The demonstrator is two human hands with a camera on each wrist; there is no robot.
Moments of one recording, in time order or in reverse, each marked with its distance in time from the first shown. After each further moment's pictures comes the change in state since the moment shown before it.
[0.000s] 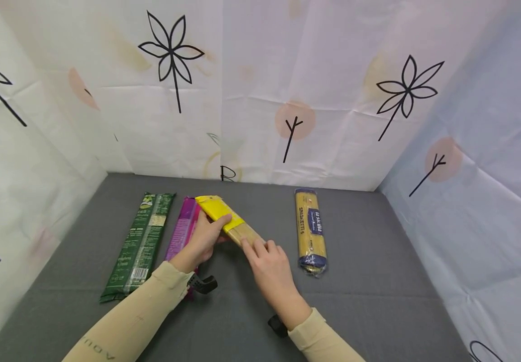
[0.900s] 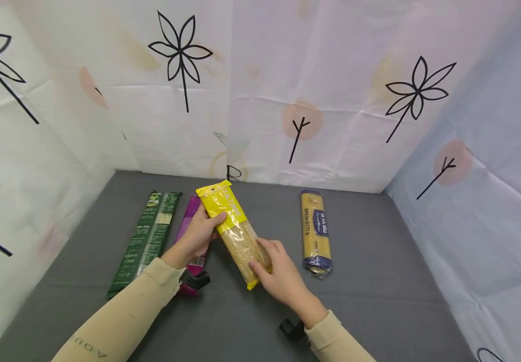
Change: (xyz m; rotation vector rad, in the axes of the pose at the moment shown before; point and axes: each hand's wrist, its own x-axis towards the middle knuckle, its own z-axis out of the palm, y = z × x) left_hand 0.002 0.014 -0.020 -0.027 -0.116 0.062; right_hand -0.017 0.014 0.000 0.797 -0.272 0.379
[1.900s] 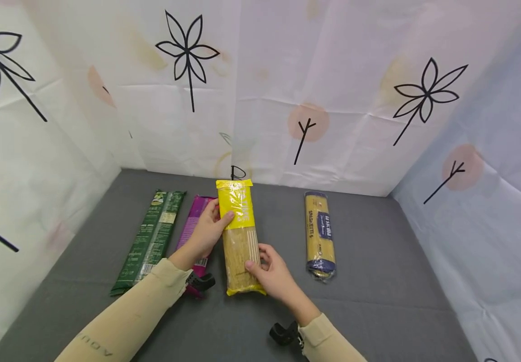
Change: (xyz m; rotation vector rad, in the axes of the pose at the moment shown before) left_hand -0.001 -0.007 0.002 0.180 -0.037 0.144; right_hand 0.011 -0.002 0.016 0.696 -0.189 0.272
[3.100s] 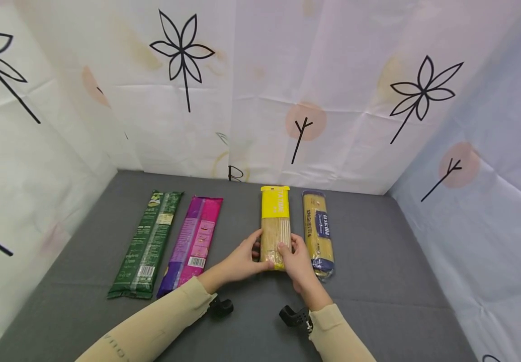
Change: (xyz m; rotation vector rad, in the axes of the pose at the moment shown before) left_hand -0.023 -0.047 0.065 0.510 -0.366 -0.045; right_hand 0.018 0.008 -0.044 -0.018 0.455 0.240
